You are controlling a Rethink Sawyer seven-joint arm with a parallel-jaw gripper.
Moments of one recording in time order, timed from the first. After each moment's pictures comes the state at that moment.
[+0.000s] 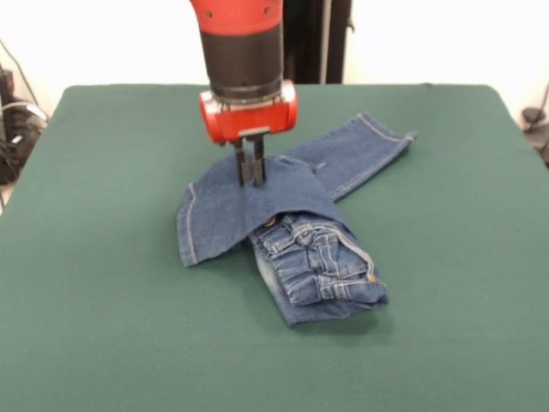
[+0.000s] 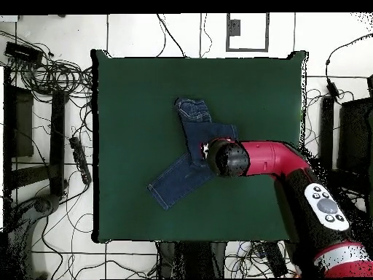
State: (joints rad) arm -0.57 -0.60 0.39 1.68 -0.50 0.51 1.57
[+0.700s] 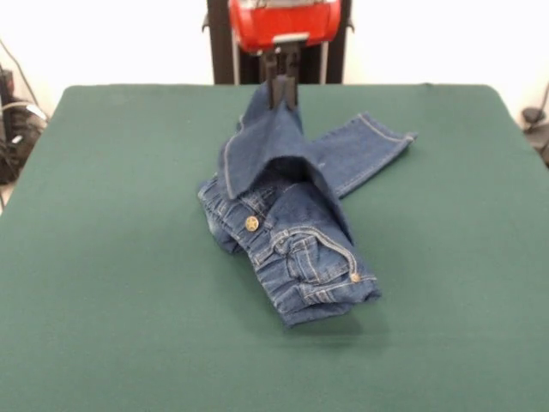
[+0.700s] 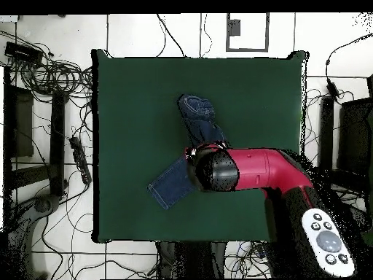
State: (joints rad) arm -0.51 -0.85 0.39 1.82 -0.38 0.55 1.57
